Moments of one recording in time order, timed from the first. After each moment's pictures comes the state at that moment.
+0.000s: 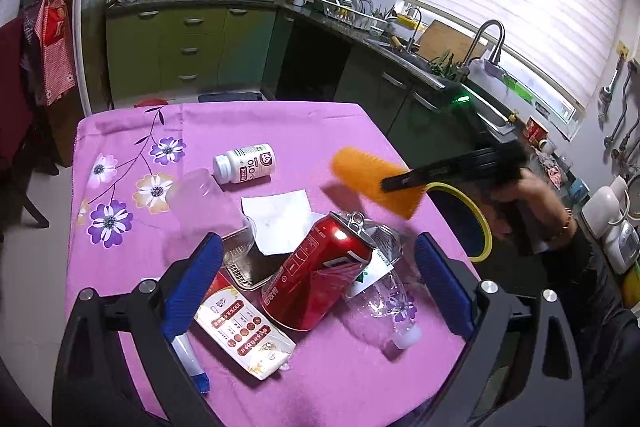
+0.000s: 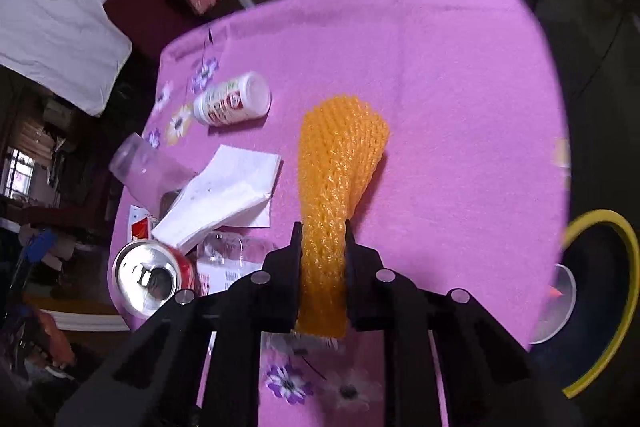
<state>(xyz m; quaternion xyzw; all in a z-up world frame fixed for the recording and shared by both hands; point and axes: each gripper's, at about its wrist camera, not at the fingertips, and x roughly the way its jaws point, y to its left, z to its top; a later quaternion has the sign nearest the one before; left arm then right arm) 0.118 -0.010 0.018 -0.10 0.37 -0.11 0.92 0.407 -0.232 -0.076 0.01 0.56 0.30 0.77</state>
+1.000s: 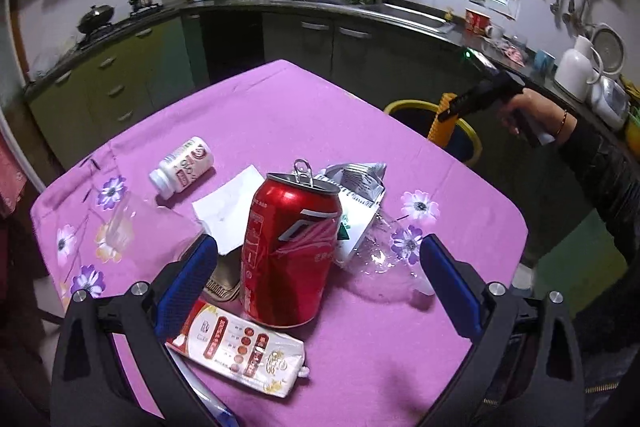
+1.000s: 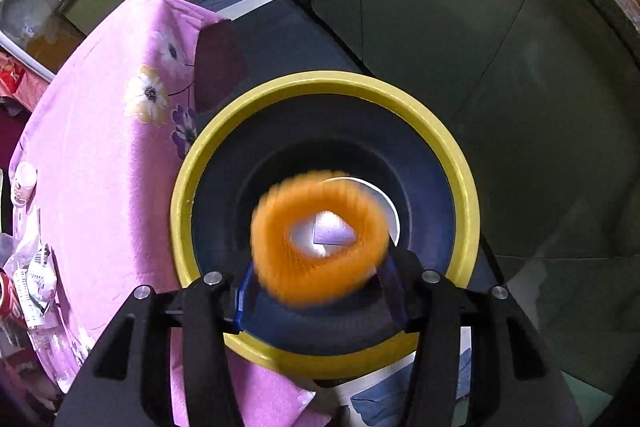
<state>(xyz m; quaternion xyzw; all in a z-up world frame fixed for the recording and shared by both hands) 0.131 -0.053 -0.020 0.08 0.38 -0.24 0.89 0.416 -0.490 -0.154 0.09 0.58 0.01 0.81</state>
